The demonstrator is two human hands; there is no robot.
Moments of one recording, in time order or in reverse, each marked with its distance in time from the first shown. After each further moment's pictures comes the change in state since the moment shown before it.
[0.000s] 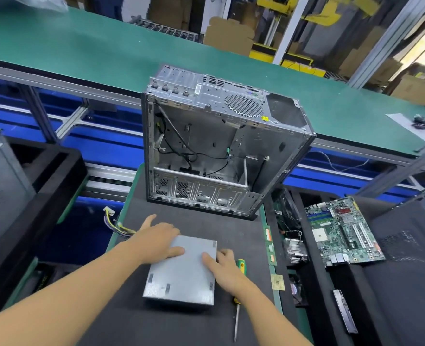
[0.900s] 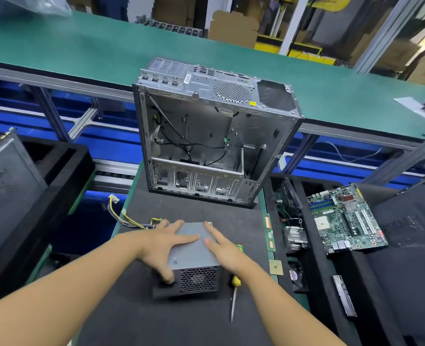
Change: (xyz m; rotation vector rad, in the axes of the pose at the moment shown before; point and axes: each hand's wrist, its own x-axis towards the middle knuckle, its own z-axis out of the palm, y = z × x) left_hand -0.034 0.036 -0.009 0.008 -0.307 0.069; right_hand -0.015 -0.008 -0.023 0.010 -0.083 -0.128
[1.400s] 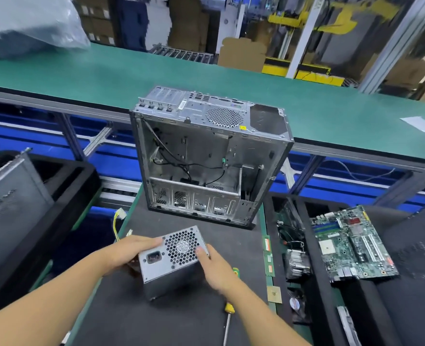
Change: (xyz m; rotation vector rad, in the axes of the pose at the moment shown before) left_hand -0.016 -0.041 0.008 -1.268 0.182 -0.252; right_hand 0.001 -0.012 -0.001 0.023 0.071 -0.013
